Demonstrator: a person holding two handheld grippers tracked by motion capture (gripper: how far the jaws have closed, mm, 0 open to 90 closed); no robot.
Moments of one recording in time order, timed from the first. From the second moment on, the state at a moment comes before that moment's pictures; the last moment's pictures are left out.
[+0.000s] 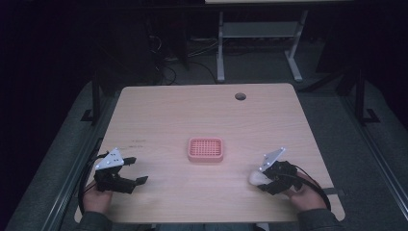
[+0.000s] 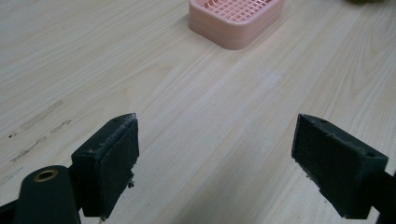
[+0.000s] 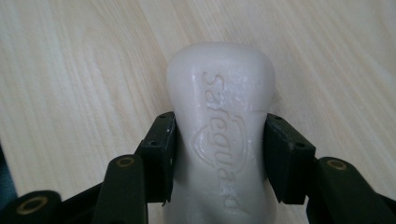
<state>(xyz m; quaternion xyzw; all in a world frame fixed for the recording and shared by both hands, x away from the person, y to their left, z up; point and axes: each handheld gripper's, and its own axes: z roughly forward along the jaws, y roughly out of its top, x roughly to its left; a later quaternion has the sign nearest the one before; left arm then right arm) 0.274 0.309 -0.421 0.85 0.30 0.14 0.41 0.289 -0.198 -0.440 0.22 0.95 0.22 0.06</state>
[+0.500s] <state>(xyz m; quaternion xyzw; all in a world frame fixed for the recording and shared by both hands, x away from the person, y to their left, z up) 0.274 0.309 -0.421 0.85 0.30 0.14 0.41 0.301 -0.180 -0.430 0.19 0.95 0.22 0.06</state>
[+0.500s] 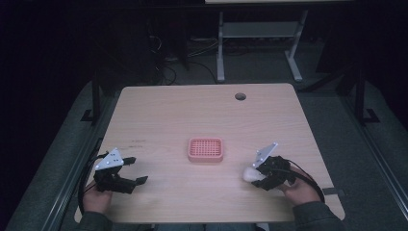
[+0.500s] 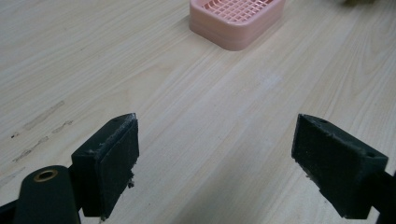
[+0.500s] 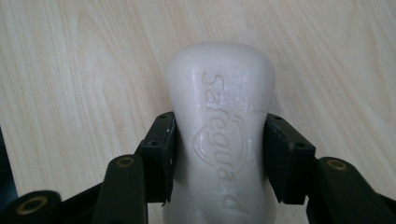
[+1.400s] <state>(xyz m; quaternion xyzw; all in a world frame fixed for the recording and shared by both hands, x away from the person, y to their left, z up) 0.274 0.309 -0.420 0.85 0.30 0.14 0.41 0.339 -0.148 -0.423 0.16 0.96 0.24 0.03</state>
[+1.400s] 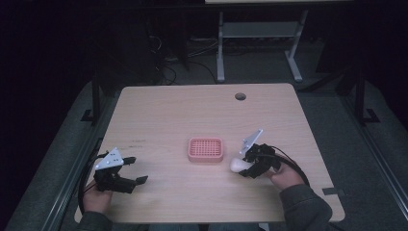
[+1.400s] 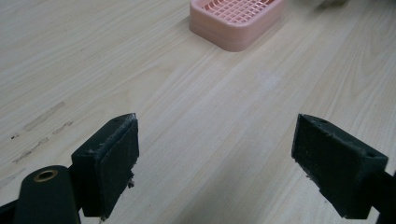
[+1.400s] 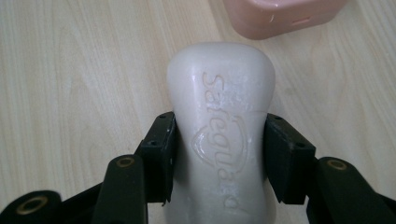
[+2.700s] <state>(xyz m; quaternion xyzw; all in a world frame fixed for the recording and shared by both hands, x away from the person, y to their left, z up) 0.275 0.307 -0.420 0.85 0.30 0.14 0.41 0.381 -0.101 -0.397 0.12 0.96 0.26 0.02</state>
